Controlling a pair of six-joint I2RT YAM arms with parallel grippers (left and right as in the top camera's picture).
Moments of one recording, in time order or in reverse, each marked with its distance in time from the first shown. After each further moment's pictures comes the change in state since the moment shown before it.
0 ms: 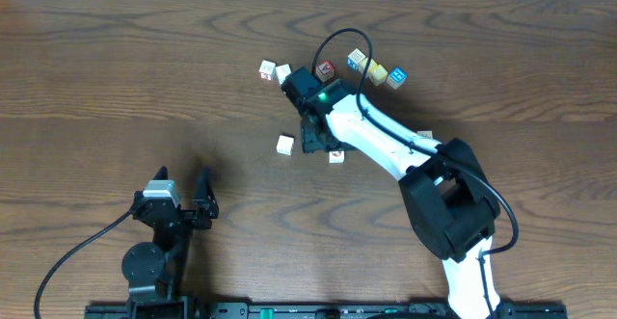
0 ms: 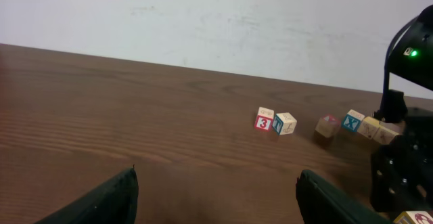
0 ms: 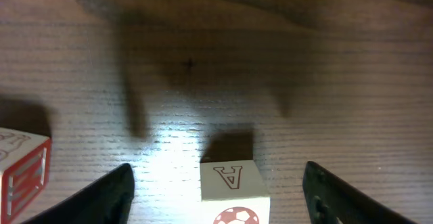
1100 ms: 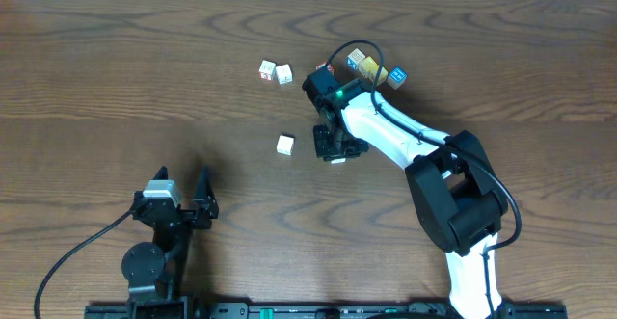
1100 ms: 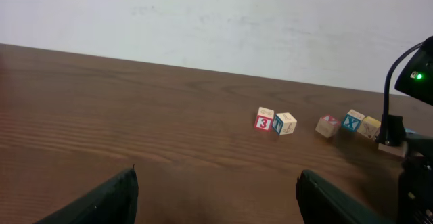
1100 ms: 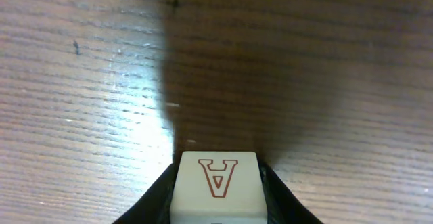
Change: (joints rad) left arm 0.000 0.000 0.000 0.000 0.000 0.000; right arm -0.067 0.004 -0.077 0.013 -0.198 -0.162
